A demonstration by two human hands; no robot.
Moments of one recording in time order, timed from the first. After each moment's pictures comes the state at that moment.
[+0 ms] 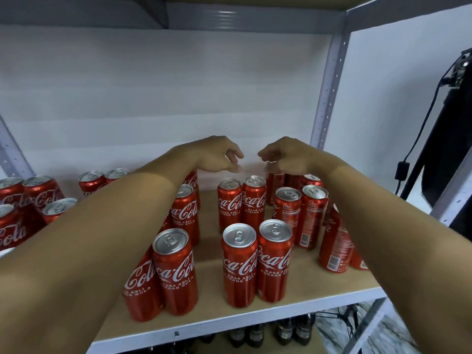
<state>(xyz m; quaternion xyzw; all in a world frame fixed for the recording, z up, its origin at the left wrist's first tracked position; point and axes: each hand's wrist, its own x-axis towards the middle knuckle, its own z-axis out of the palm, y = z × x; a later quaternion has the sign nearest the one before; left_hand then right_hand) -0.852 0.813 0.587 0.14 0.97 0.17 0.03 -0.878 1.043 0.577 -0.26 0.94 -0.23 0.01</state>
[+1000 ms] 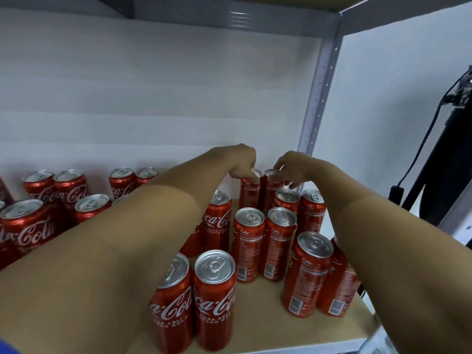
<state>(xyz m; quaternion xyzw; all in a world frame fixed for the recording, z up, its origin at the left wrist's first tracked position) -0.963 0.930 0.567 0.11 0.99 0.00 0.03 -1.005 1.117 0.549 -0.17 0.96 -0.19 0.08</state>
